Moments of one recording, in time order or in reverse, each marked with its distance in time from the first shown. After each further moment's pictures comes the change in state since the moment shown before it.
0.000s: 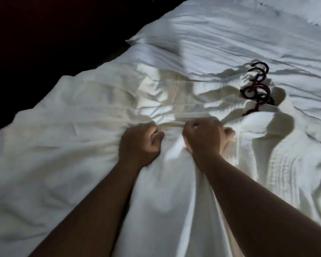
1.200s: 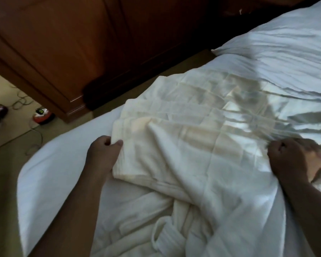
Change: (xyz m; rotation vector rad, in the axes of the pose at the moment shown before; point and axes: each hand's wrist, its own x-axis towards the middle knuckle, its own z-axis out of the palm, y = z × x) left_hand -0.150 -0.156 -0.211 -0.414 0.152 -1.248; right_hand -0.011 0.015 0.037 -0.181 -0.024 -0.108
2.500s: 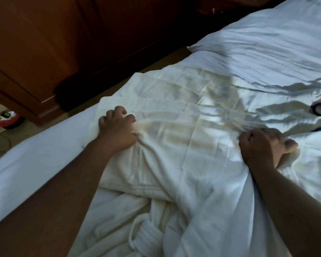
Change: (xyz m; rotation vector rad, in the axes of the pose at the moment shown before) left_hand 0.018 0.067 0.073 0.955 -0.181 0.616; right_hand 0.001 -0.012 -0.012 0.045 0.173 -0.007
